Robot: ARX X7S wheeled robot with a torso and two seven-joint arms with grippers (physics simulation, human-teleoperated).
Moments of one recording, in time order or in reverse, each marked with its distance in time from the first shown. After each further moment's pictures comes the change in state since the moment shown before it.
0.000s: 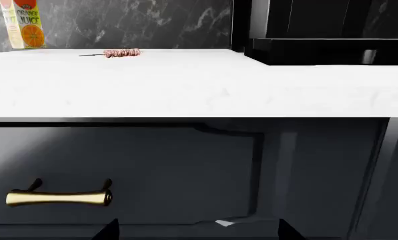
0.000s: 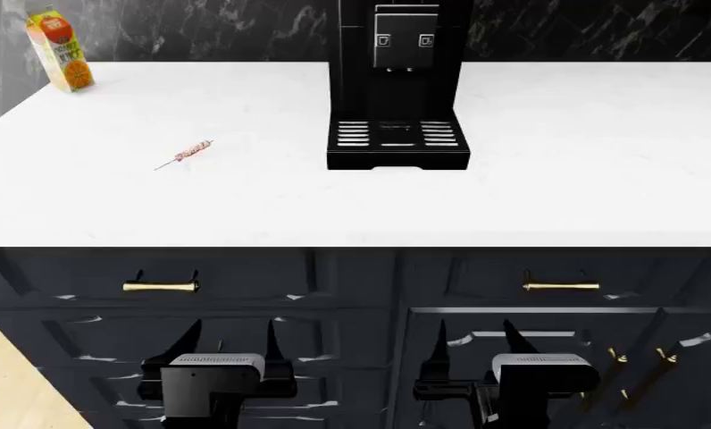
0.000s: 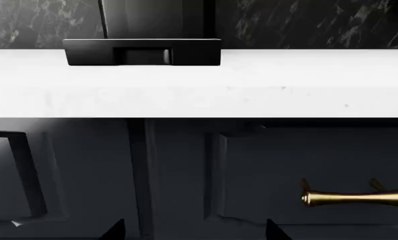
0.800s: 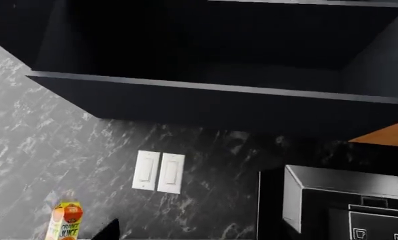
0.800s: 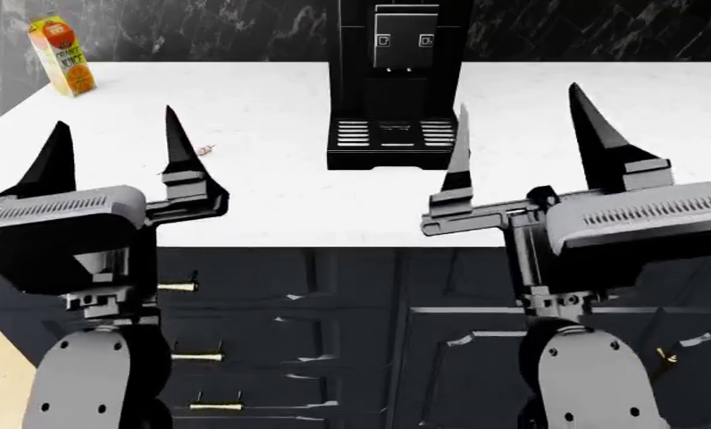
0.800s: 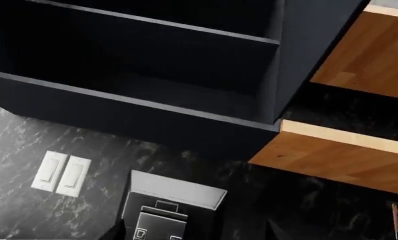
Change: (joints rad) left arm -0.387 -0.094 -0.029 0.412 -0.150 -0.166 -0.147; right arm 0.411 0.115 -0.117 -0.473 -0.090 0.164 0.008
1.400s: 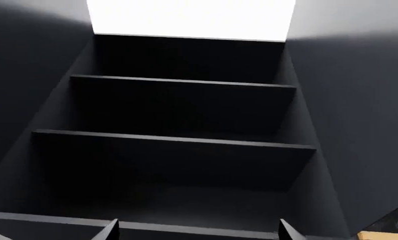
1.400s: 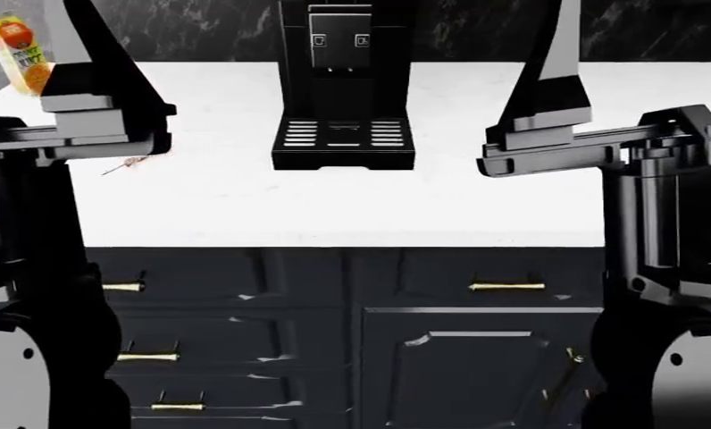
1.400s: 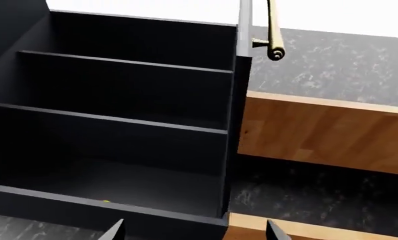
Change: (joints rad) left arm -0.162 -0.065 0.025 0.205 -0.030 0.076 -0.003; right arm 0.176 0.032 0.076 -0.295 0.128 0.183 -0.014
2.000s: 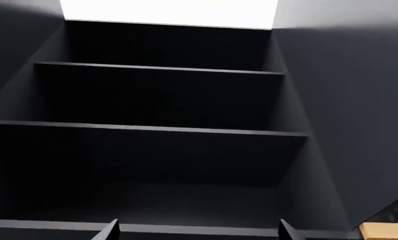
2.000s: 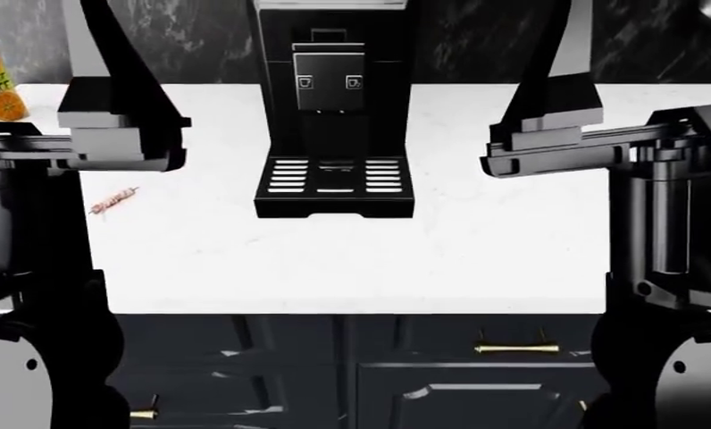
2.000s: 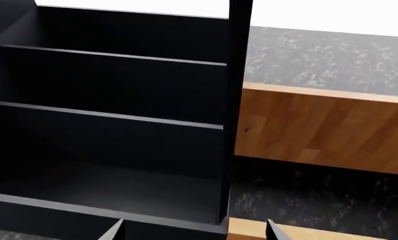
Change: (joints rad) left arm 0.012 -0.038 0.036 0.002 -0.015 0.039 0.008; right arm 0.000 0.020 -0.013 0.005 0.018 -0.049 0.032
